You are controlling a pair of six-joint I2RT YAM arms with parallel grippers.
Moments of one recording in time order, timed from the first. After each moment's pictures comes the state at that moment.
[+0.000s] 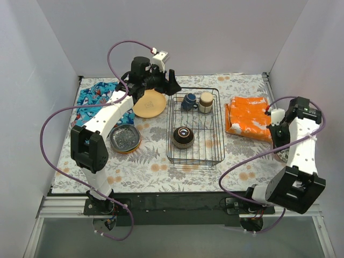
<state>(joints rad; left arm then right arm) -0.43 1.81 1.69 -0.26 0.48 -0.16 -0.36 1.31 1.19 -1.33 -0.04 -0.58</state>
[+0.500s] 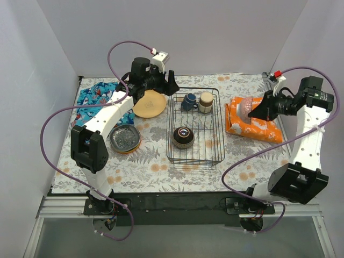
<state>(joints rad) -0.43 1.81 1.68 -0.26 0.43 -0.13 -0.35 1.37 1.57 -1.35 -0.90 -0.66</state>
